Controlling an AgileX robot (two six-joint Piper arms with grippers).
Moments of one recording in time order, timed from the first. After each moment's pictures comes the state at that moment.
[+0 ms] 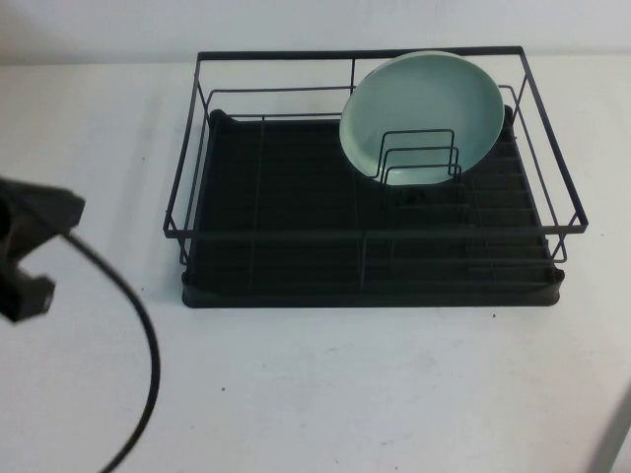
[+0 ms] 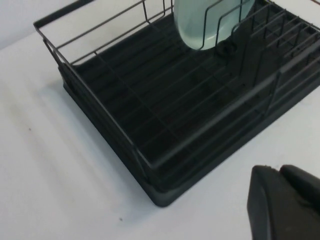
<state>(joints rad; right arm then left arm) 0.02 -0.01 0.03 -0.01 0.35 0.09 -0.10 0.87 -0.97 -0.53 0.87 0.88</state>
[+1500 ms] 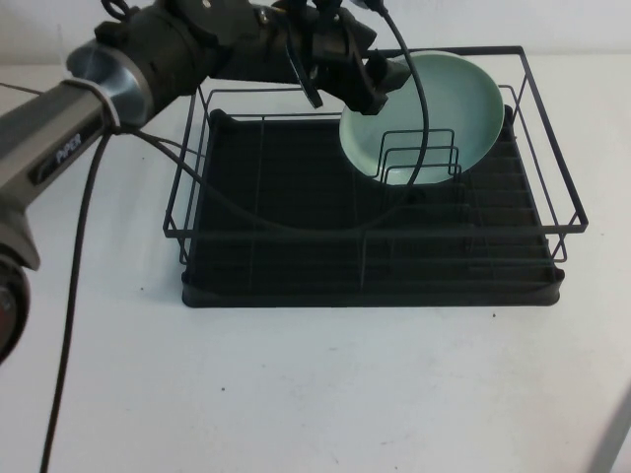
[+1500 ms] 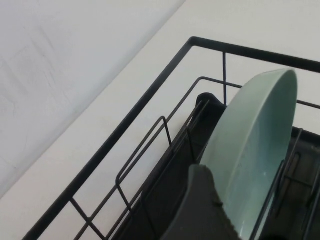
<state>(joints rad) 0.02 -0.01 0.03 -0.01 0.35 0.09 -0.46 2.07 -1.91 -0.88 0.56 1.35</state>
